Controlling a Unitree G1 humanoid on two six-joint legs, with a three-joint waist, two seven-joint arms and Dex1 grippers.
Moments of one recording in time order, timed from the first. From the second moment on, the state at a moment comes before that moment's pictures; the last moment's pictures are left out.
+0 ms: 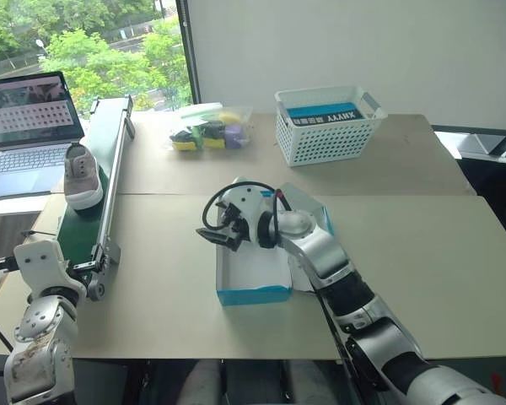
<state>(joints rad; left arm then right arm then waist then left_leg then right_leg) 0.08 0.37 0.54 -0.29 -0.33 0.54 -0.09 -0.72 -0.09 0.38 0.13 0.10 0.51 0.63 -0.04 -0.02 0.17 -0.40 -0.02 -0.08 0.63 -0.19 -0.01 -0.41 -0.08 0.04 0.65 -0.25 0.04</state>
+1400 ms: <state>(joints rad) -0.01 0.32 0.53 -0.24 -0.31 0.61 0.02 -0.71 -0.07 0.36 0.12 0.10 0.51 0.60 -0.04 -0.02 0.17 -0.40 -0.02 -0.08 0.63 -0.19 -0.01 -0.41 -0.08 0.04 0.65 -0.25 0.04</state>
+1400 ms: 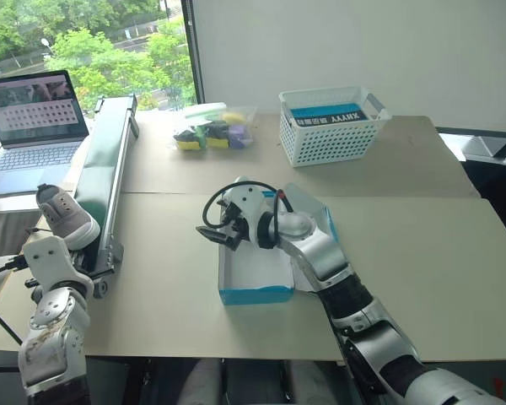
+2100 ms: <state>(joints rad) 0.07 0.45 0.28 -0.34 0.12 0.62 0.11 -0.71 -0.06 0.35 0.12 0.10 0.51 0.60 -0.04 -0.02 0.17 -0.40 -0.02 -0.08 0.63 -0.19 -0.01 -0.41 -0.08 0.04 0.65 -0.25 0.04</state>
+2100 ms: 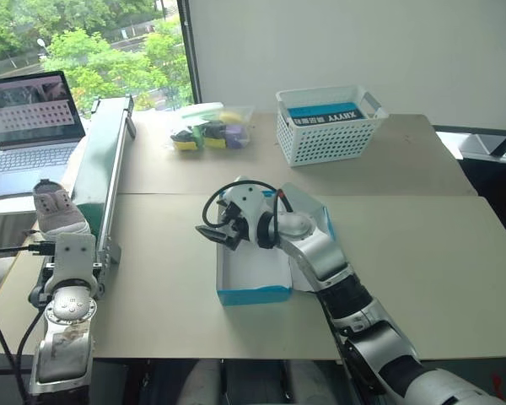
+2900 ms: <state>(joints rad) 0.03 0.29 0.37 -0.35 0.16 0.63 0.09 -0.70 -0.05 0.35 0.12 0.09 0.52 0.60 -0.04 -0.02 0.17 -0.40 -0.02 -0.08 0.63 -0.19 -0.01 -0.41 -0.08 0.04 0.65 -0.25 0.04</state>
